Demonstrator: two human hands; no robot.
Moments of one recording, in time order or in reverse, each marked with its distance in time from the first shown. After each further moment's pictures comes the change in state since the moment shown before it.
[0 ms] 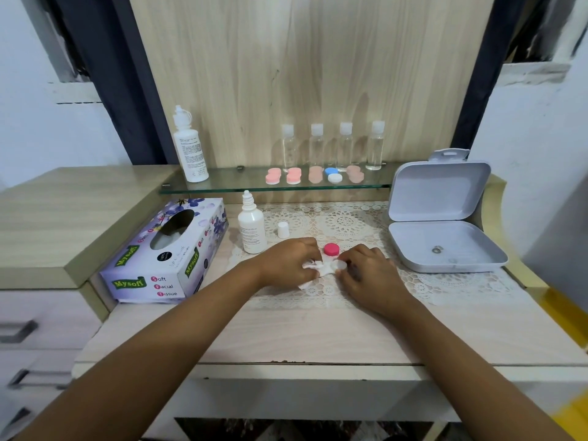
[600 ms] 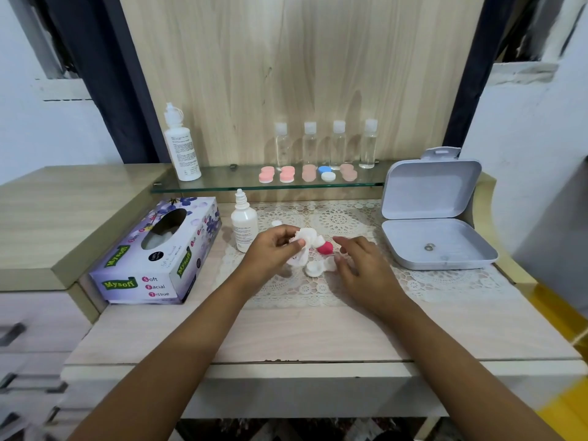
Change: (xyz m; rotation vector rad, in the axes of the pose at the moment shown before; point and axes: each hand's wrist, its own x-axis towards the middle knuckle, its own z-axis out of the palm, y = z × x) left_hand -0.015 0.000 0.012 -0.995 0.440 -0.280; right_hand -0.003 -0.005 -0.002 0.183 0.158 -0.028
